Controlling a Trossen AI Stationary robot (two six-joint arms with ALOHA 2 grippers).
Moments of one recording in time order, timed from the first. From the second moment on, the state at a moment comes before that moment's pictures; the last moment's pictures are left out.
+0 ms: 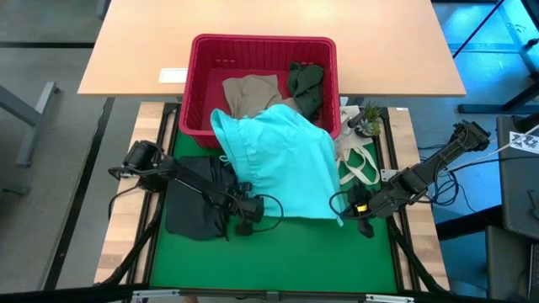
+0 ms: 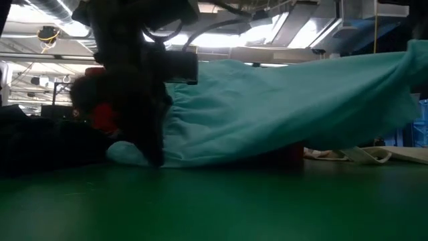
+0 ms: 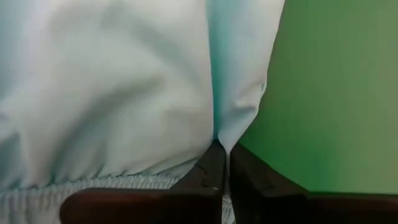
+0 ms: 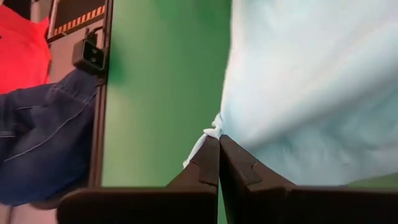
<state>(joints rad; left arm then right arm) -0.31 1.86 1.10 -0.48 -0.18 -0.32 0.62 0.91 0.68 -0.57 0.17 0.81</state>
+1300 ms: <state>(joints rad) -0.62 1.85 1.10 -0.15 0.23 -0.65 0.75 1.16 0.68 -0.24 -0.18 1.18</state>
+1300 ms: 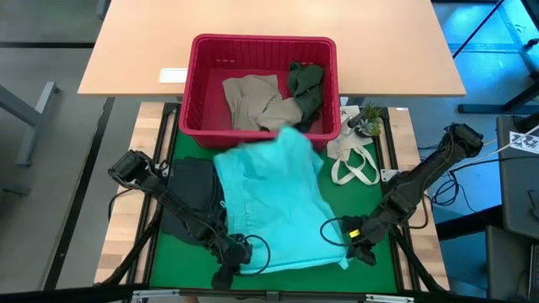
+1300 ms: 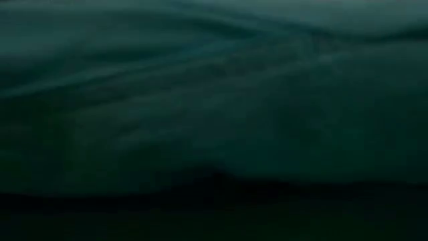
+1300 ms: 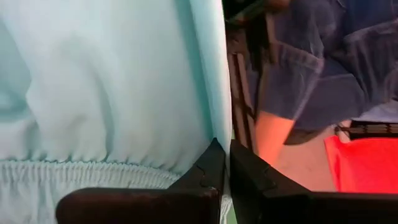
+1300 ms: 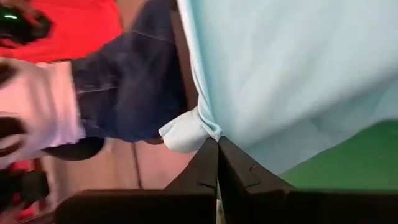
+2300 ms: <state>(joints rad) -0.54 1.85 1.10 -0.16 0.20 -0.70 0.68 1.16 0.68 -0.18 0.08 1.02</state>
